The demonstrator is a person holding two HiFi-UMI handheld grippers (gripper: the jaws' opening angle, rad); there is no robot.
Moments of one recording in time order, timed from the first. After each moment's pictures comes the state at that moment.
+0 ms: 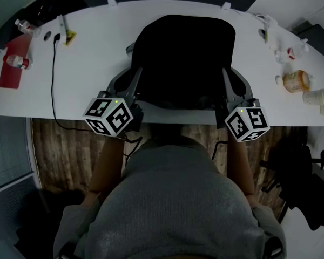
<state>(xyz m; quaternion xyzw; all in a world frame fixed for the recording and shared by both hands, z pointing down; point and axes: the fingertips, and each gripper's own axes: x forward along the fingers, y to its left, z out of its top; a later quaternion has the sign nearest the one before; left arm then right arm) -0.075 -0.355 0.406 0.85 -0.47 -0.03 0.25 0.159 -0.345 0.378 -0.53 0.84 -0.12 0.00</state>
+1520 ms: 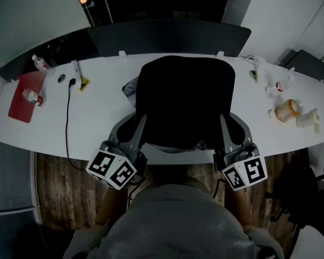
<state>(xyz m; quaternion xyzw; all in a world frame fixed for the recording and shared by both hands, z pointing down) -0.093 -0.324 0.299 0.88 -0.43 -0.09 0.15 0.109 -0.301 0.269 -0.52 0.85 -0.01 0.06</state>
